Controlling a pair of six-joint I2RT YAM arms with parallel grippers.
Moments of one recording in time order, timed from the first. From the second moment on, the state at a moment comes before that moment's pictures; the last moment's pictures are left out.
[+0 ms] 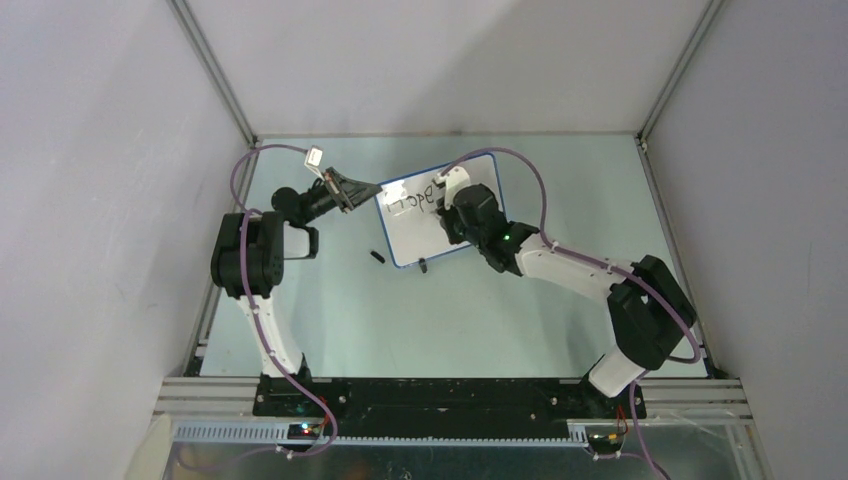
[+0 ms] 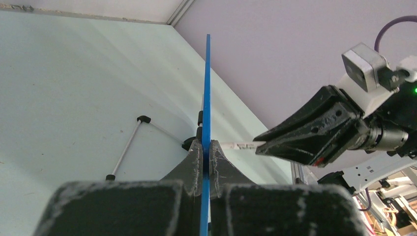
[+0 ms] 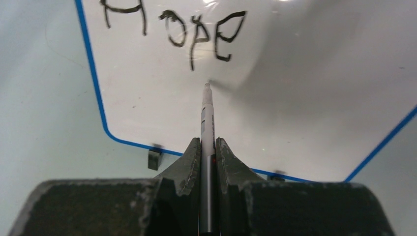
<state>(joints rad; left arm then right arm) 0.03 2.01 0.88 1.48 1.05 -1.05 0.78 1.62 1.11 0.03 0.17 0.07</state>
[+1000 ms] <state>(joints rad) 0.03 2.01 0.88 1.48 1.05 -1.05 0.62 1.62 1.30 -0.13 0.09 0.12</state>
